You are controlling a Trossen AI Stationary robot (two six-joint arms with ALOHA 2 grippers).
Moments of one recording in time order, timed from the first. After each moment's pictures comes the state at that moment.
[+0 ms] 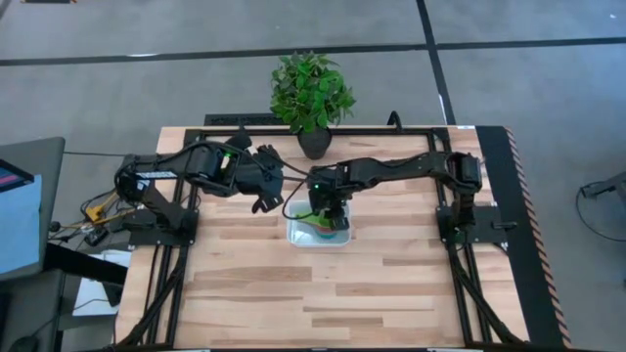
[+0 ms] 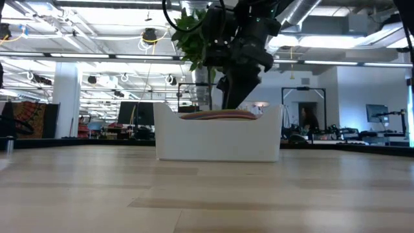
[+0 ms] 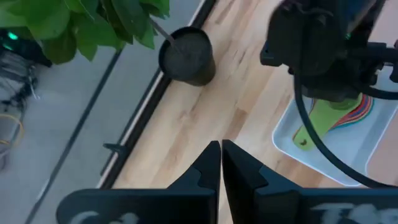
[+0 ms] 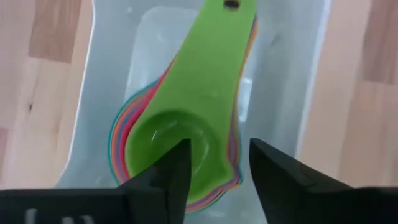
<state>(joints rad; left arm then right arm) -0.14 1.65 2.06 -1.48 -0.68 -0.41 -0.12 1.92 1.46 -0.73 -0.18 -0.26</state>
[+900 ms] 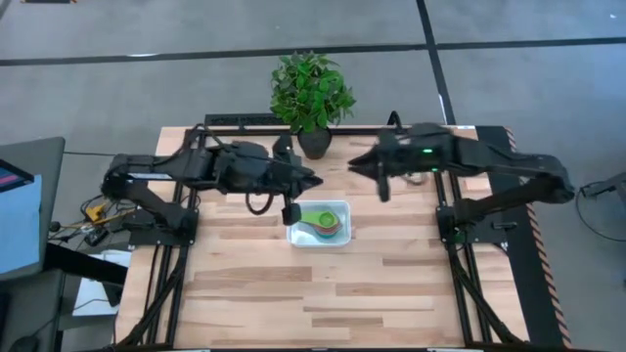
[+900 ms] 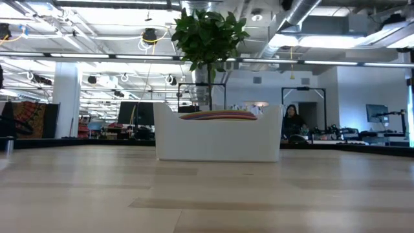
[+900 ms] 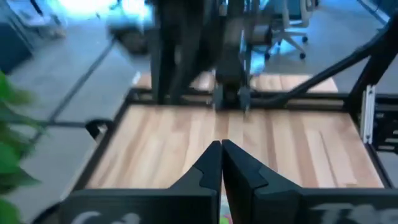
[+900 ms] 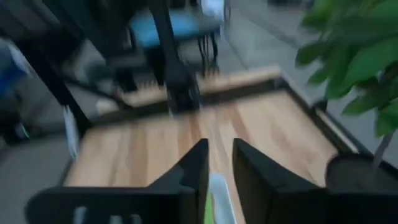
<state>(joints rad) -0.11 1.52 1.77 -0.55 -0.32 -0.01 -0.13 1.13 1.20 -0.36 -0.04 0.15</state>
